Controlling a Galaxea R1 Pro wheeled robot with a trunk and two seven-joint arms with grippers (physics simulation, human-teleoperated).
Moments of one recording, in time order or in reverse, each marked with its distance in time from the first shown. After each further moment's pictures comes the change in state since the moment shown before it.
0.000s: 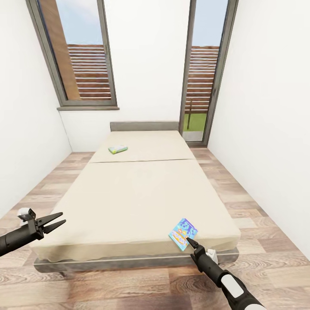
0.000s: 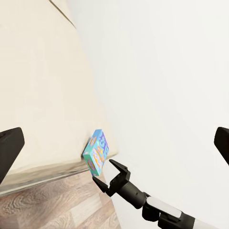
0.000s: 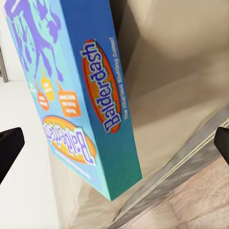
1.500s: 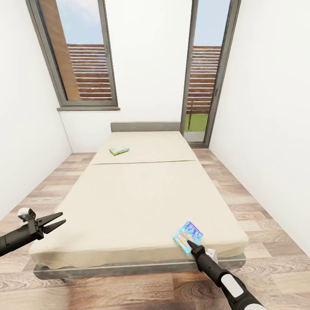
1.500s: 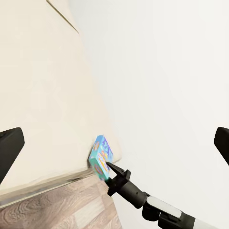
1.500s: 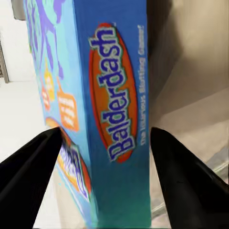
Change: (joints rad) left arm 0.000 0.000 0.000 0.000 0.000 0.000 0.000; right arm 0.000 0.002 0.000 -0.005 -0.001 0.001 0.001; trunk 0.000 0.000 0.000
